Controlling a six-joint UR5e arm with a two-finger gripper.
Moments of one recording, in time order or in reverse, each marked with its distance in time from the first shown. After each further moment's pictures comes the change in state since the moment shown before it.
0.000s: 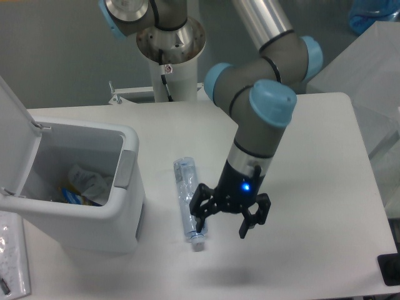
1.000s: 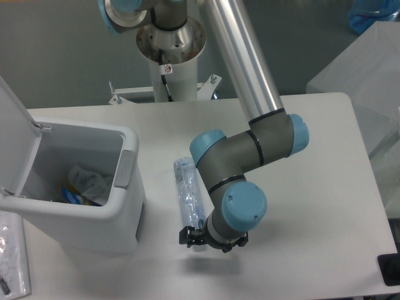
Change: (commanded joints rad) arm -0.114 -0.200 0.149 -0.293 0.241 -0.011
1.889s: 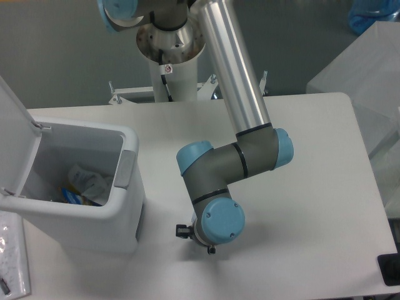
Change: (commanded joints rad) arm -0.020 -0.011 0.002 -0.052 0.078 -0.009
